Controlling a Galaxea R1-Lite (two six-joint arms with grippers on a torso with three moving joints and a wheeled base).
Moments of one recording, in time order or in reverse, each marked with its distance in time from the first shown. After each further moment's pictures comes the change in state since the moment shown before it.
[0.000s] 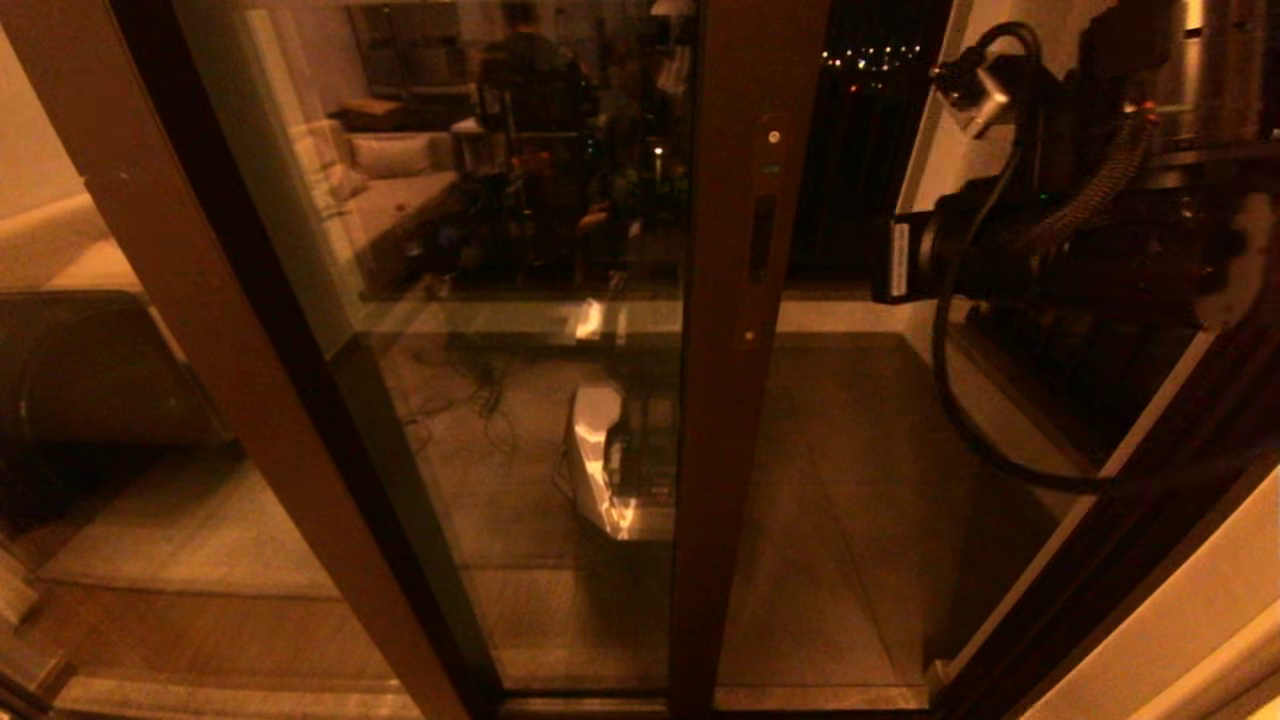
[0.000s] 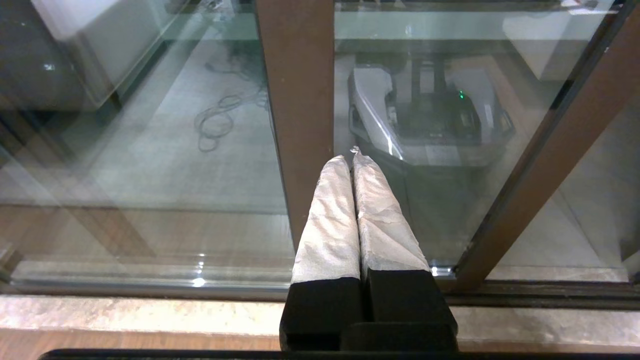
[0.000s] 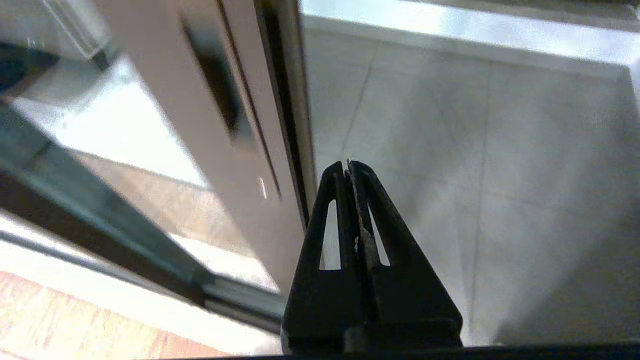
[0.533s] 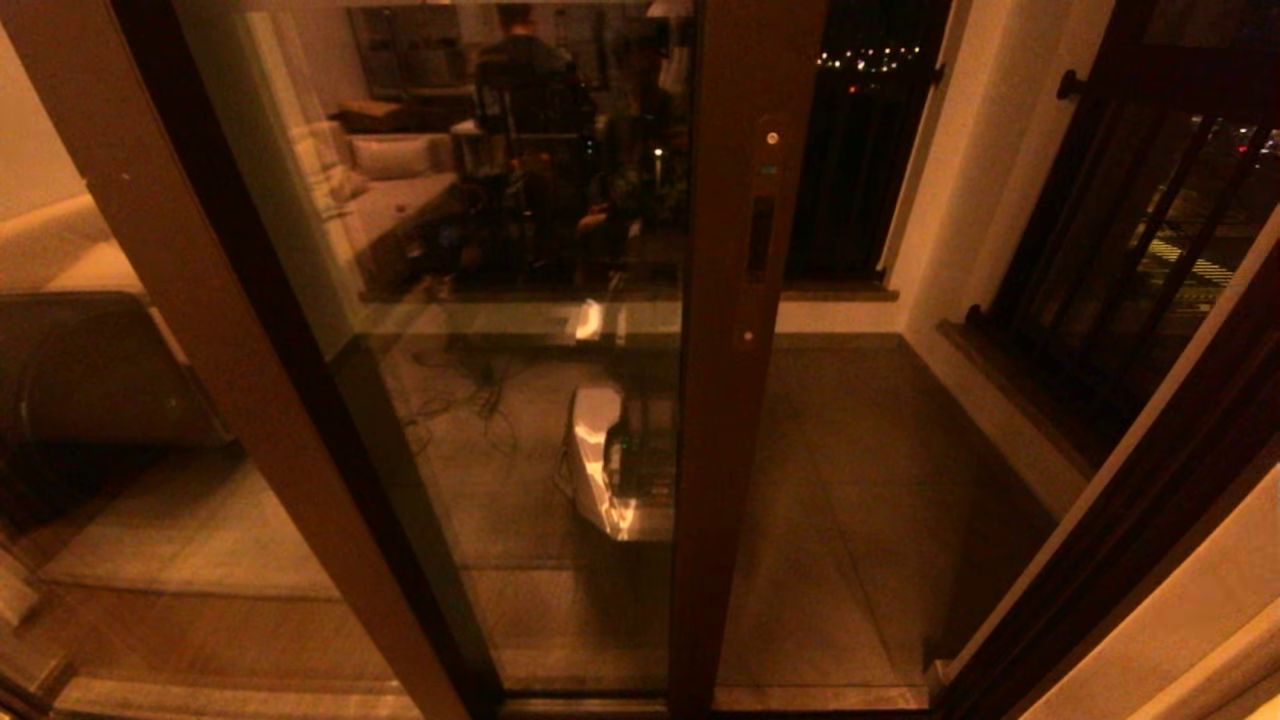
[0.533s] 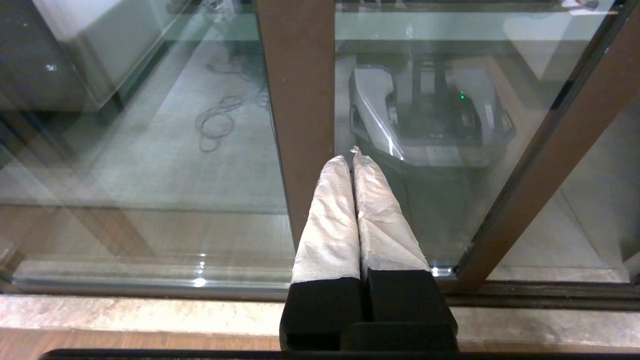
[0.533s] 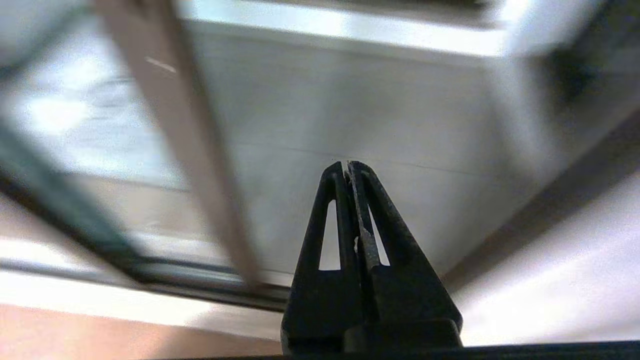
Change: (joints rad) left arm 0.000 0.000 0.000 0.000 0.000 0.000; right arm -0.040 -0.700 0.266 0.402 -0.173 -0.059
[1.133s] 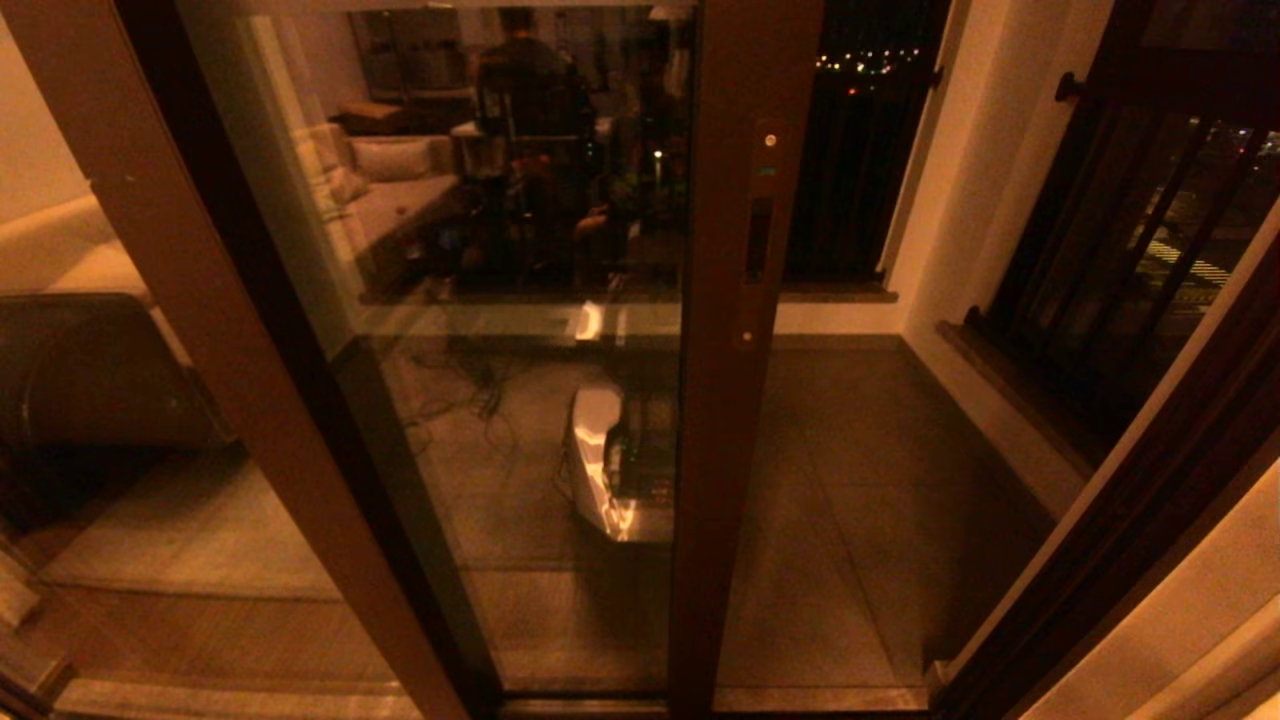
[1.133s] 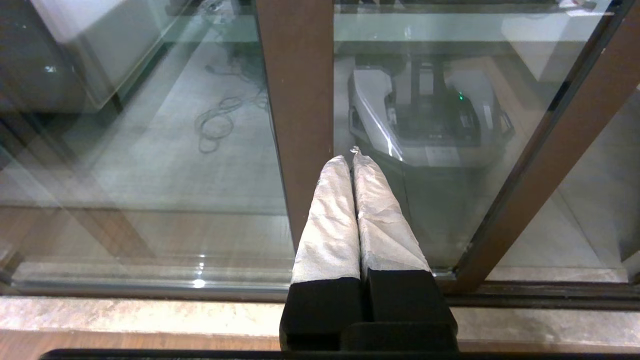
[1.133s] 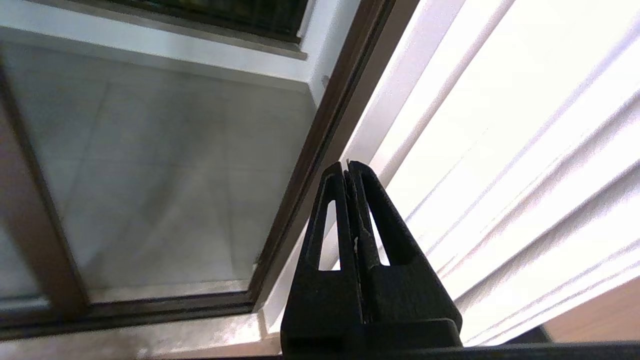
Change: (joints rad) left arm 0.000 0.000 0.000 0.000 0.000 0.000; right arm -0.395 -0.572 -0.038 0.425 0.039 -0.310
